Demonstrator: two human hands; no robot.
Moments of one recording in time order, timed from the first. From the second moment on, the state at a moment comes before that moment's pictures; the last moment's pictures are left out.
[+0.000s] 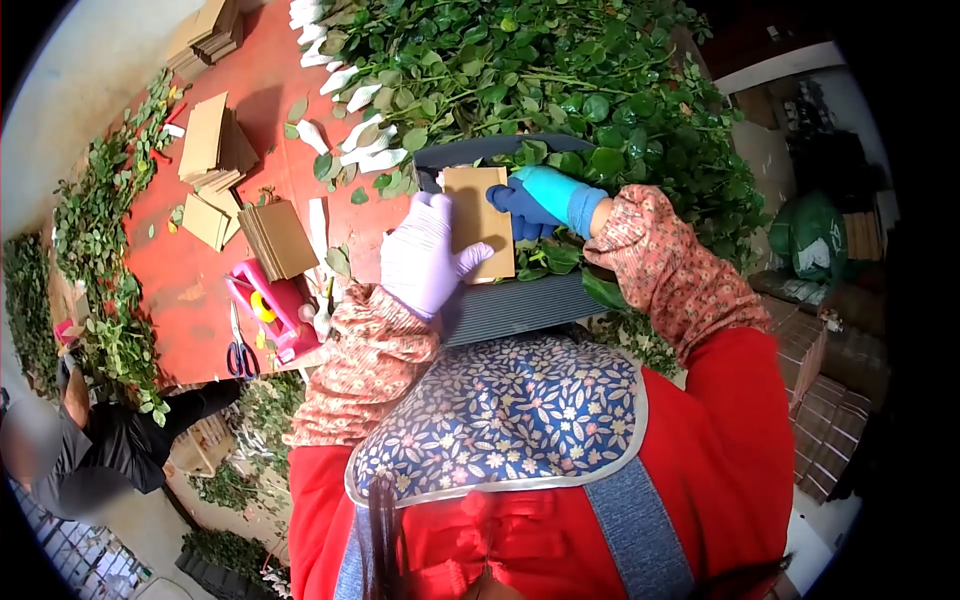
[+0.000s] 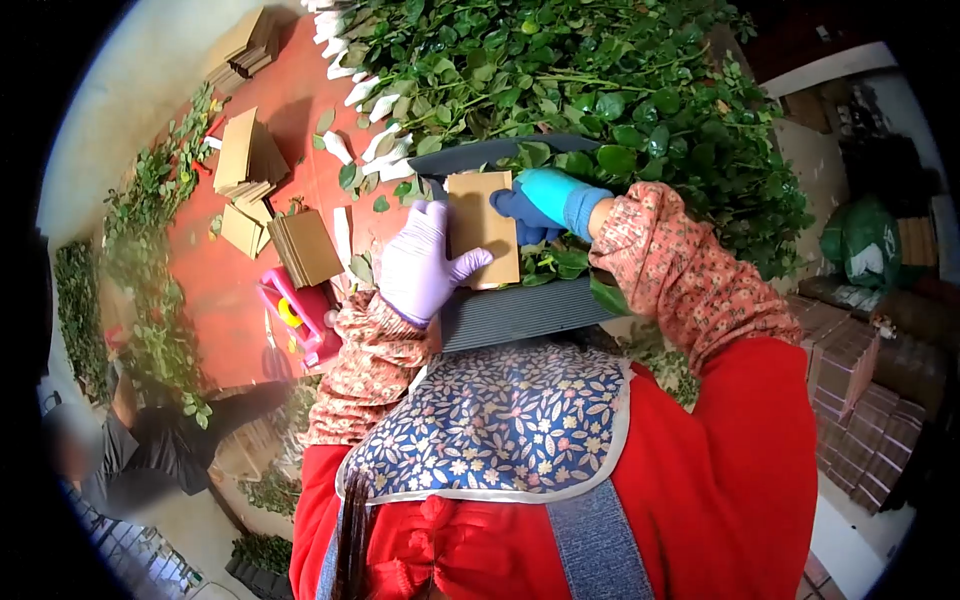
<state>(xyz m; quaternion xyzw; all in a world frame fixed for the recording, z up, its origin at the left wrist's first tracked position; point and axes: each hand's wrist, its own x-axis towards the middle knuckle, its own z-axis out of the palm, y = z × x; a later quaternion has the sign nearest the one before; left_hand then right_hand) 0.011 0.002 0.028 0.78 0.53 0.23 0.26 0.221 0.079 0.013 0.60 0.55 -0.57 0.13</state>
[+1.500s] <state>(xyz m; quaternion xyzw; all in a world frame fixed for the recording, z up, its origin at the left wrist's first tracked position) 0.035 -0.002 0.006 0.79 0.50 0.25 0.25 0.204 0.074 -0.005 0.47 0.88 0.03 0.09</state>
